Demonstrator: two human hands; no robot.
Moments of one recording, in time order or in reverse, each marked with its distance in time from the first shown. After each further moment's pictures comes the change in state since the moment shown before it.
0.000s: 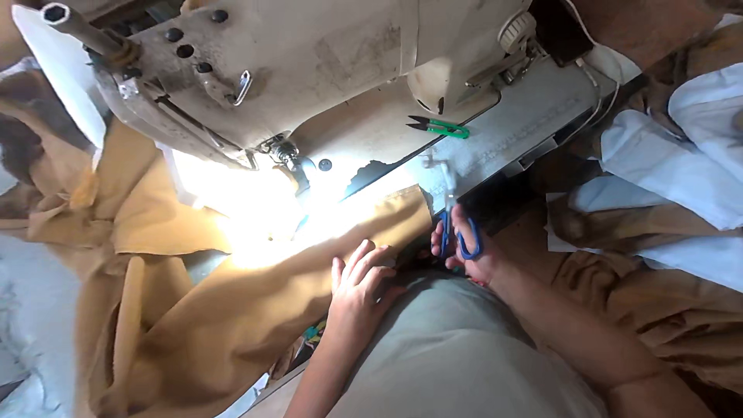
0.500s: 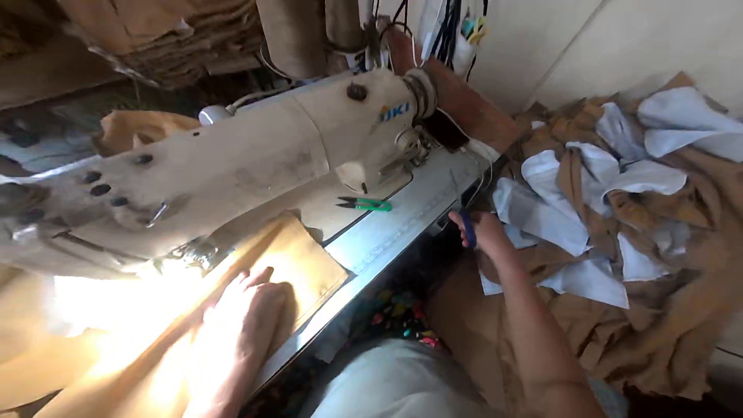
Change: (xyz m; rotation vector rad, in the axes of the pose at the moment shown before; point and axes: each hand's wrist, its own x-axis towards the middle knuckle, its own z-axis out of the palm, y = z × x) left_hand 0.084 -0.073 -0.020 0.088 0.145 -0.027; right_hand -0.023 -0.137 -0.120 -0.867 0.720 -0.111
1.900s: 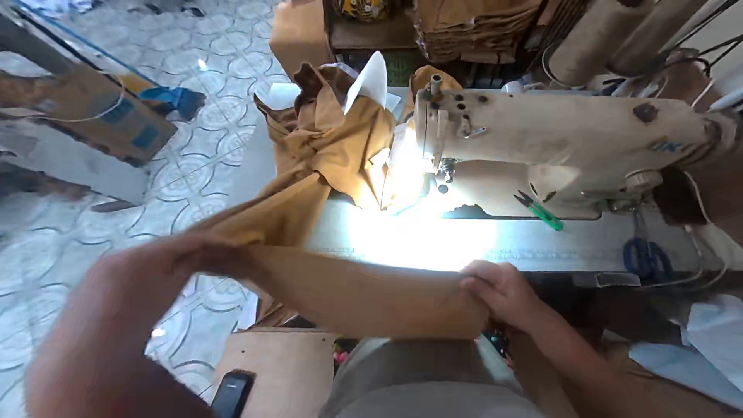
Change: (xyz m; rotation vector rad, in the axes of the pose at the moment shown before) left_hand -0.198 0.008 -0.268 0.347 0.169 -0.536; right_hand -0.114 -0.091 0.150 0.165 -0.878 -1.417
